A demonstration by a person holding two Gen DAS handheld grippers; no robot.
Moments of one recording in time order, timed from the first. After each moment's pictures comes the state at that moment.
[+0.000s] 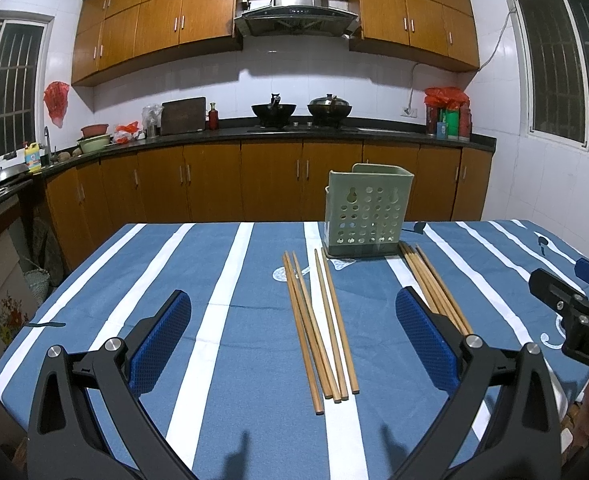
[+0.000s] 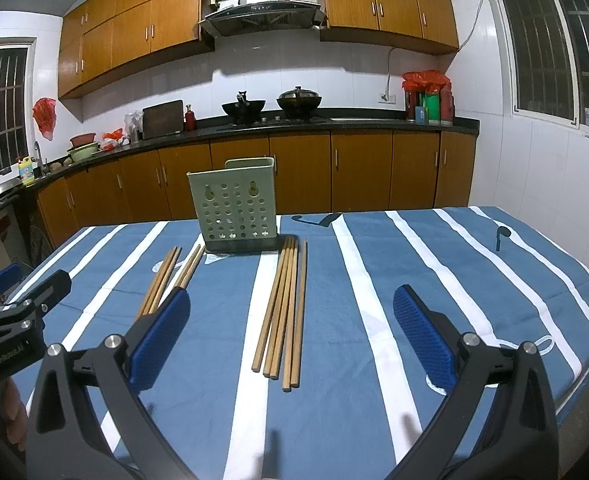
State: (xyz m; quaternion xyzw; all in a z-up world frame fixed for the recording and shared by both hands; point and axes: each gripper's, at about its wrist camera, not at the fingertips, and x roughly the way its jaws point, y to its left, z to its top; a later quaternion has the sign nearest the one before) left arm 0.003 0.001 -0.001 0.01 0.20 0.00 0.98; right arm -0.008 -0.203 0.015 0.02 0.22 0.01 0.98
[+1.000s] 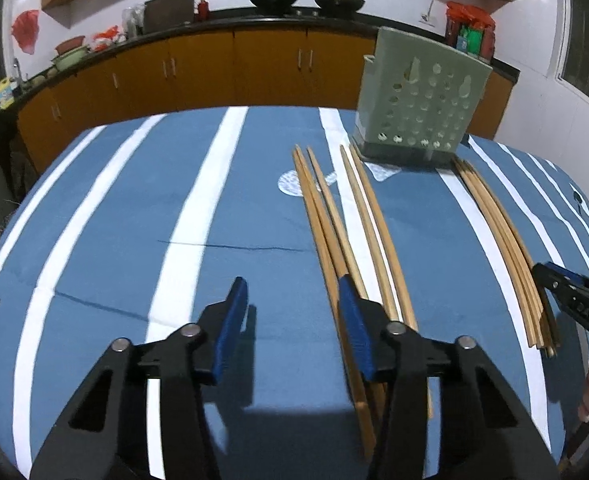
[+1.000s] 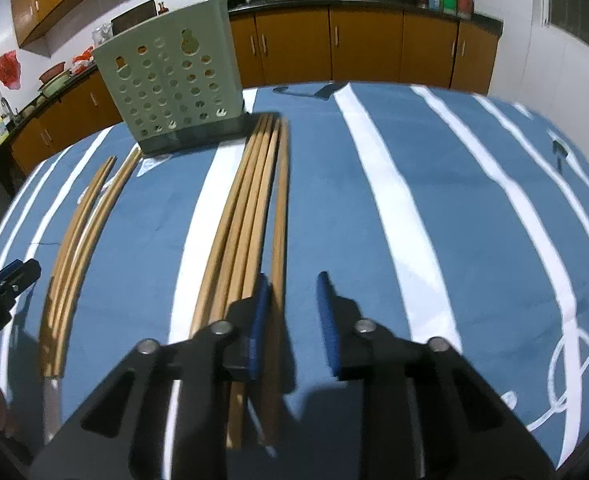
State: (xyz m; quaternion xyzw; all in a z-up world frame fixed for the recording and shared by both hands) left arm 0.109 0.032 -0.066 -0.02 0.40 -0.02 0.92; right arm 0.129 -0.219 -0.075 0.04 0.44 0.00 0.90
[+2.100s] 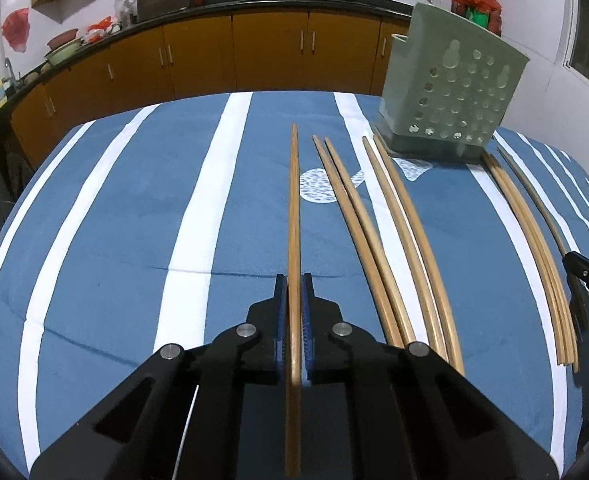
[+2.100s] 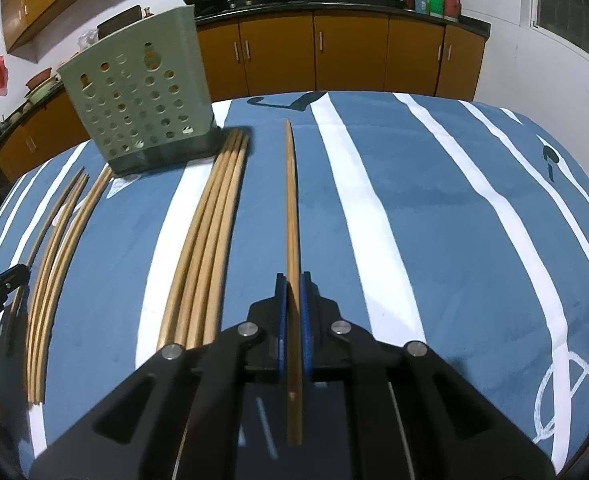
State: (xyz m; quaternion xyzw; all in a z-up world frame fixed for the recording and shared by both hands) left arm 0.151 0.044 -0.077 0.00 0.43 -0.01 0.90; right arm 0.152 -0.234 -0.079 0.04 0.43 -0.02 0.90
